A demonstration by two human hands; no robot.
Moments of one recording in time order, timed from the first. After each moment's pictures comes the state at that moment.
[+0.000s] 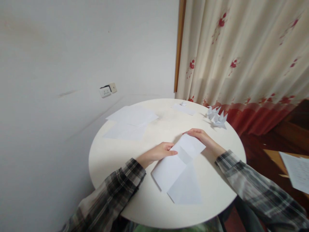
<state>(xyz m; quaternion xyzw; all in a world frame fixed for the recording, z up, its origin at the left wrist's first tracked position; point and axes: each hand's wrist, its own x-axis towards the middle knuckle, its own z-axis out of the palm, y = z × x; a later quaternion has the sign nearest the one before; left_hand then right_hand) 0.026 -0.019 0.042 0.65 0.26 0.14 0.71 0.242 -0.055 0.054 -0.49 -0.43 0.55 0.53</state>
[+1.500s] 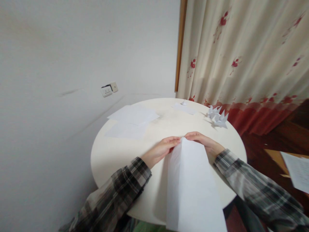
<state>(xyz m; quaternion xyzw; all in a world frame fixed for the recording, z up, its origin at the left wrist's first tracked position) 0.042 -0.026 0.051 0.52 0.25 0.27 0.77 0.242 -0.054 0.054 -0.43 -0.45 0.66 0.42</state>
